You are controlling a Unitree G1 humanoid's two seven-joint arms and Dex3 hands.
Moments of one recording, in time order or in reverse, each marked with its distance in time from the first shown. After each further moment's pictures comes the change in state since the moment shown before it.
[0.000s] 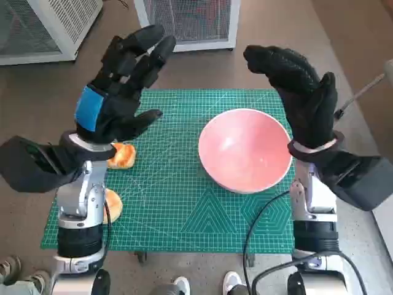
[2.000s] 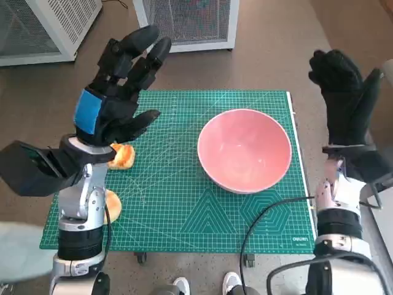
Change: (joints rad) left arm 0.022 -0.003 0.000 -0.005 0.000 -0.019 0.028; right arm -0.122 -0.152 -0.173 0.666 -0.073 -0.165 -0.171
